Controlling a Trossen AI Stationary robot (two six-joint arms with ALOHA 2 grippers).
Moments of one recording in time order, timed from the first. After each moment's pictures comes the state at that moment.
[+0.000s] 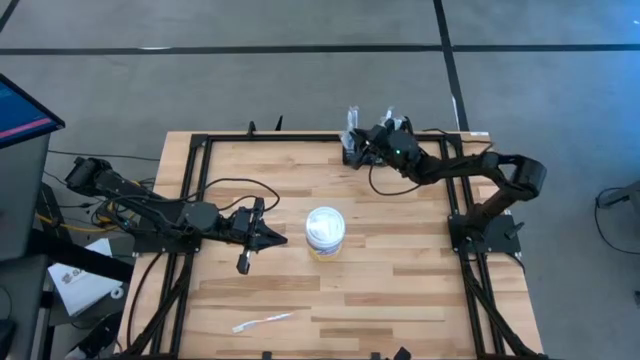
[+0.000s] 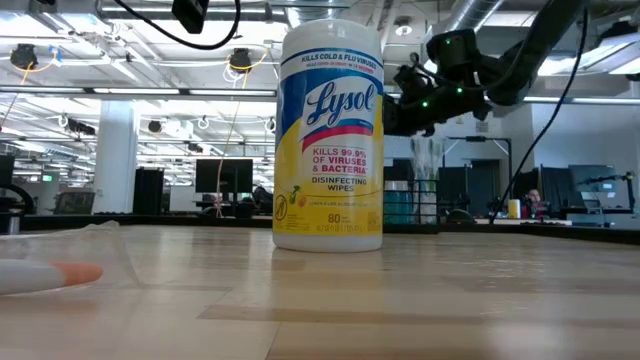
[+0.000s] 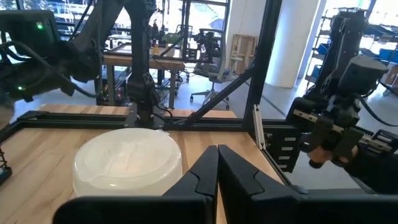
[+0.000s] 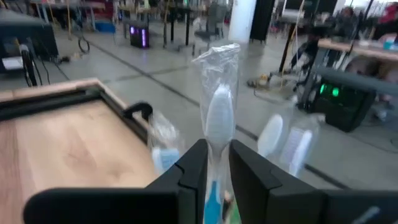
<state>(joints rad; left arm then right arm) -0.35 1.00 0.54 0.42 -0.22 -0.11 -0.51 1.57 0.69 0.77 0.23 -0.04</state>
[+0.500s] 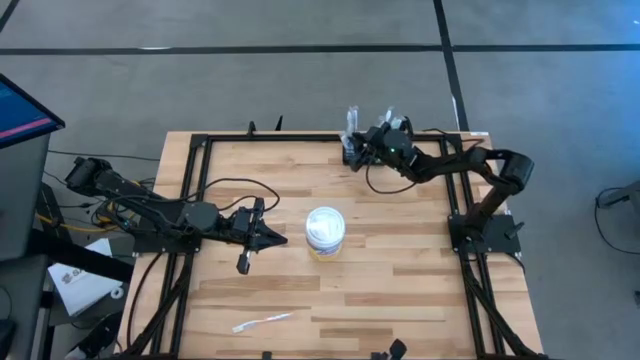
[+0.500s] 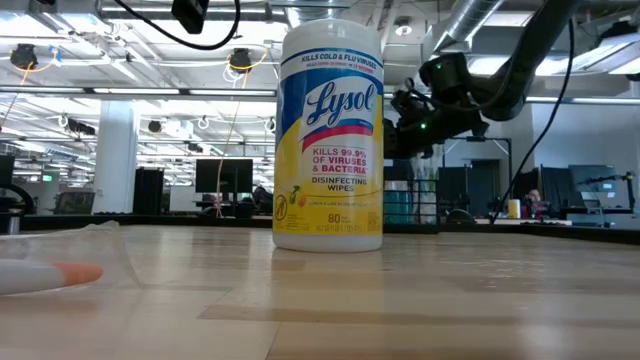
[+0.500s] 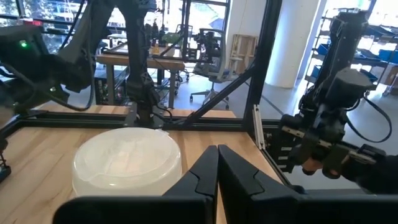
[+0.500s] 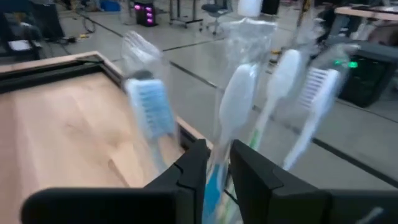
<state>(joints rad) -0.35 1.00 0.54 0.42 -0.22 -0.12 -0.56 1.67 0.69 0.76 0.15 0.00</state>
